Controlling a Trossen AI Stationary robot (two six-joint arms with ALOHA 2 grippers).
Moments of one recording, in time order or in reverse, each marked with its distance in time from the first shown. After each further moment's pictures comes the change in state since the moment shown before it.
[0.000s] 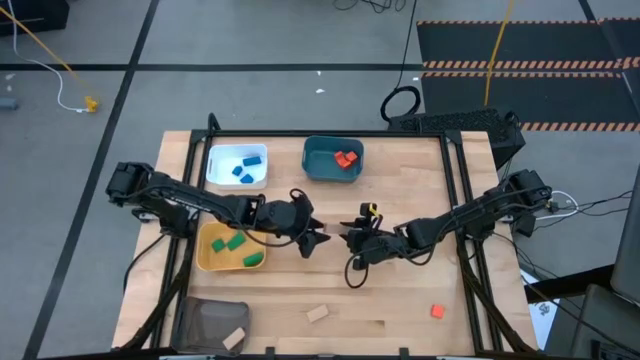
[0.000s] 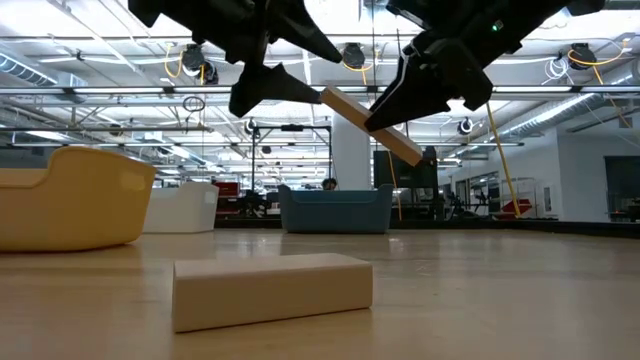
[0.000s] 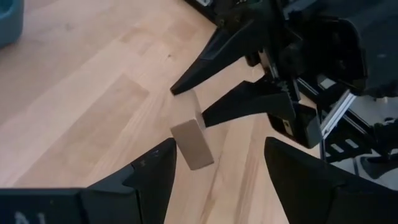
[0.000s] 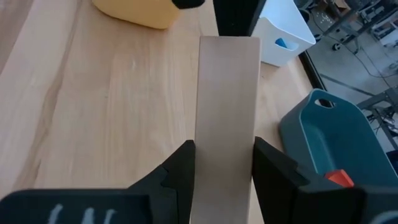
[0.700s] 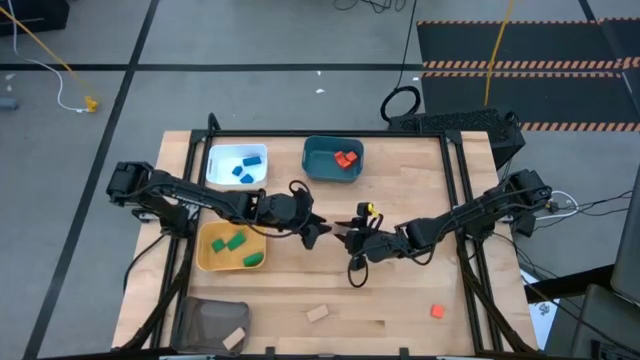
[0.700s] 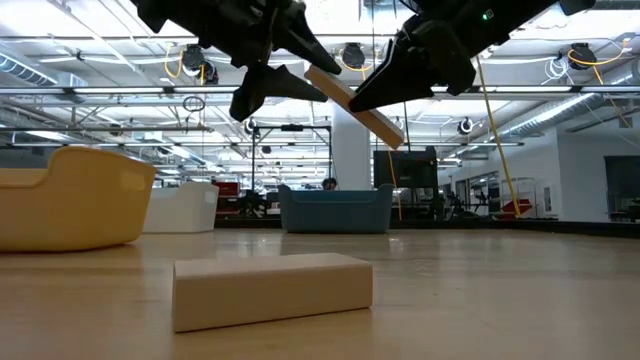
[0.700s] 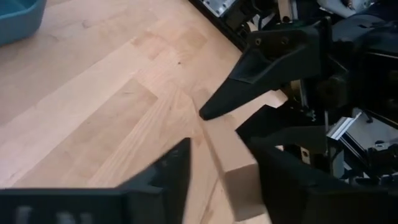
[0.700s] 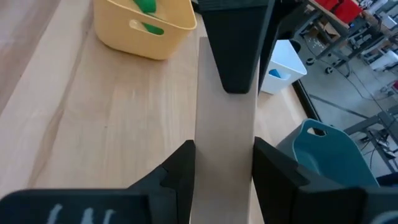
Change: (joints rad) left arm 0.047 -0.001 0.001 0.003 0.011 -0.082; right arm 0.000 0.000 0.000 0.126 0.002 -0.092
